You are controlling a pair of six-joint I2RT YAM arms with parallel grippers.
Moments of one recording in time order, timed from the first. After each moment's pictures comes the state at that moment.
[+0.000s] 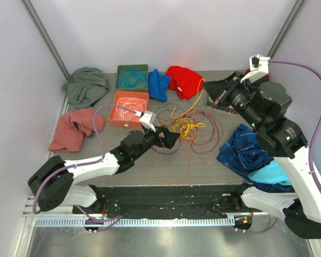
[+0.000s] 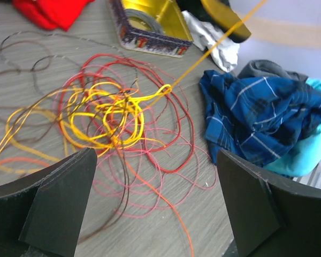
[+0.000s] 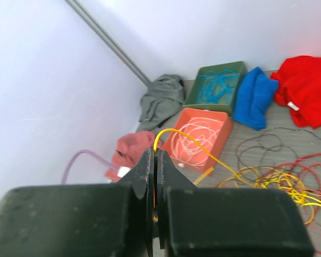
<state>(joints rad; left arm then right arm) -0.89 1.30 0.58 0.62 -0.14 -0.51 0.58 1.01 1.52 -0.50 0.08 0.59</state>
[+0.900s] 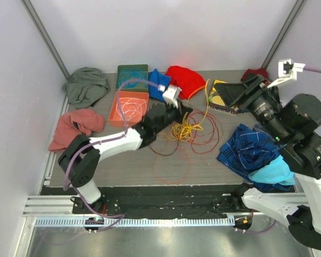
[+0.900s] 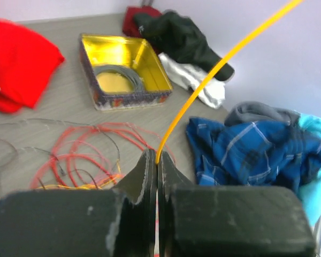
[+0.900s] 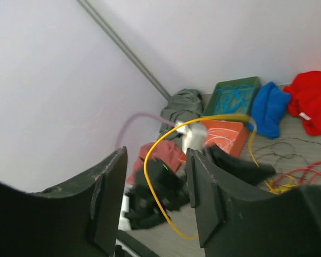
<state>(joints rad) -0.86 1.68 1.00 0.70 -0.03 -0.42 0.58 0.95 1.67 -0.60 0.04 0.65</state>
